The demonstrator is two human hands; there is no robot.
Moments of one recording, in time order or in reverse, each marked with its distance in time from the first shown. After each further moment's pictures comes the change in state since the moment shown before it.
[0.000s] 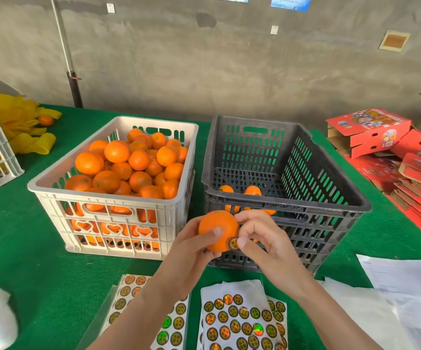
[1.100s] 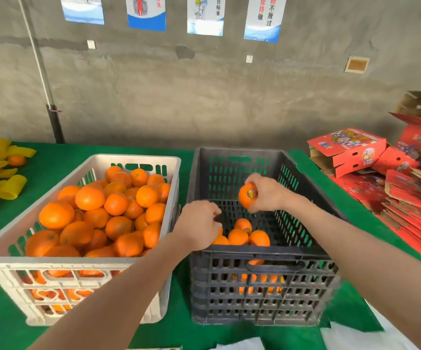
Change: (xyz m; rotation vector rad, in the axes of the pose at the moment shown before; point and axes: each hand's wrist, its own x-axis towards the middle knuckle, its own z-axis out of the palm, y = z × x) left_hand 0.154 0.069 0.022 1.557 0.041 0.424; right_hand 0.199 0.045 -0.115 -0.877 -0.203 0.389
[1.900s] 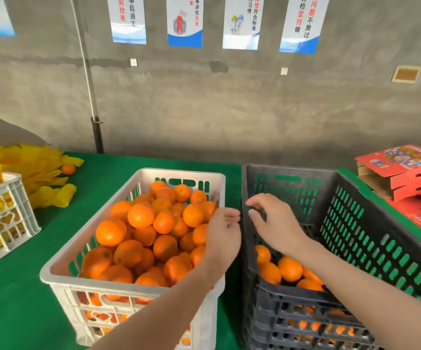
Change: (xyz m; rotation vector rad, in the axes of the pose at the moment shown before) left_hand 0.007 -0.059 -0.017 -0.776 0.380 -0.280; right_hand 0.023 -0.106 0.057 0.229 0.550 -0.395
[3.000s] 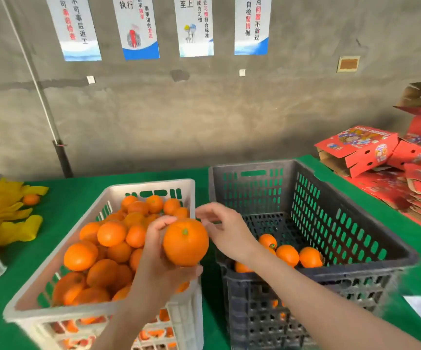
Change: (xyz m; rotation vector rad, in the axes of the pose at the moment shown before) left_hand -0.059 0.019 -0.071 -0.142 -0.203 0.197; right_hand -0.025 -0.048 -0.004 0.516 -0.094 0.208
